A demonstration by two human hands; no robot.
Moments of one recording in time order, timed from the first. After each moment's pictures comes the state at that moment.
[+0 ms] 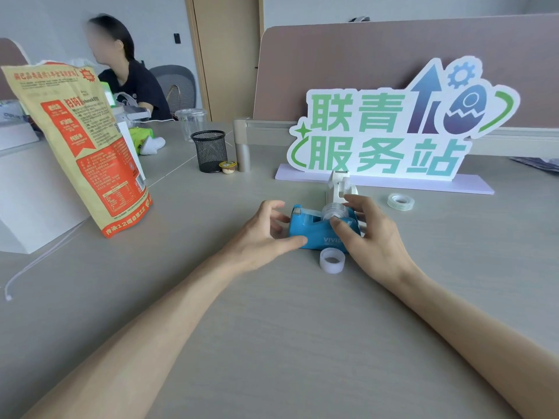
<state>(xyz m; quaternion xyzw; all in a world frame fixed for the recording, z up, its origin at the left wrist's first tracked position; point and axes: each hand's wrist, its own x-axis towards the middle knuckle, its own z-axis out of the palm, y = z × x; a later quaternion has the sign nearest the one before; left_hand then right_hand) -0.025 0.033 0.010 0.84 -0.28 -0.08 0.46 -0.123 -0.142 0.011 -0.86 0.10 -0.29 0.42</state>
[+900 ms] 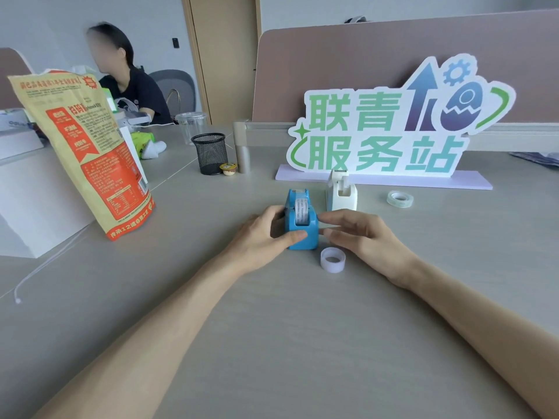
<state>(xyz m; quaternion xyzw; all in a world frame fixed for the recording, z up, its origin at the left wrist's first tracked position) -0.011 0.036 -0.002 0.86 -0.30 -0.05 0.42 -0.125 -0.149 0.011 -0.81 0.00 -0.12 0.58</state>
